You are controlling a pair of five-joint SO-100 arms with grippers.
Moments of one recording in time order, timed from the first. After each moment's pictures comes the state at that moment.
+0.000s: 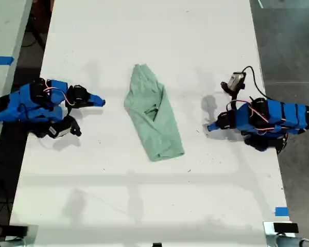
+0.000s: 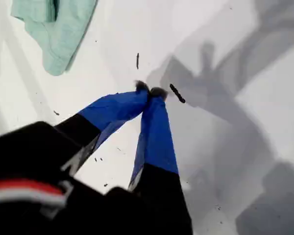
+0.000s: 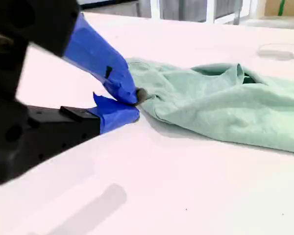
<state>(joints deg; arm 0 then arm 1) -20.7 206.1 181.8 59.9 4.6 7.0 200.6 174.1 78.7 -17.0</state>
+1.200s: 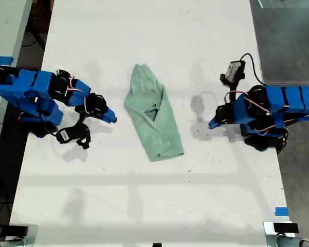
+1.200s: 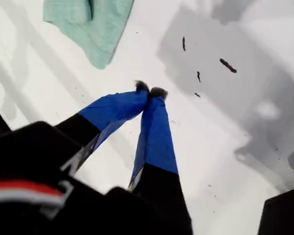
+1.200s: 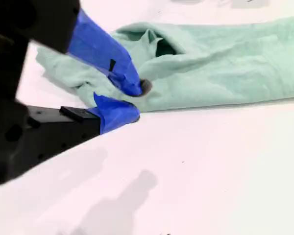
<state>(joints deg) -0.3 129.2 122.7 63.2 -4.2 0.6 152.5 131.7 83.7 -5.8</state>
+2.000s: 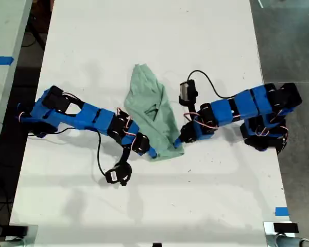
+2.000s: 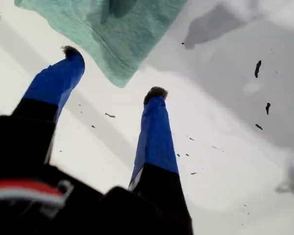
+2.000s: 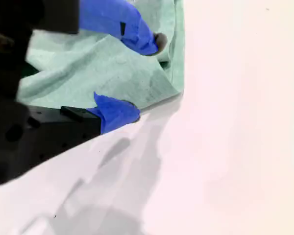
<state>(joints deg) 9.1 60.4 55.9 71.2 -2.9 -7.2 99.6 96.9 80.0 -7.0</state>
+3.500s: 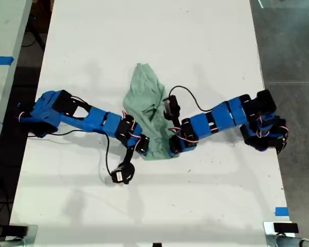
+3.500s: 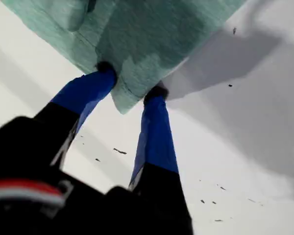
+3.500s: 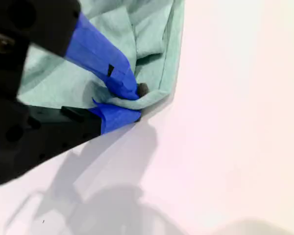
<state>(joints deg) 7.6 51.2 51.8 73.8 0.3 -10.3 74.0 78.8 76.1 -7.7</state>
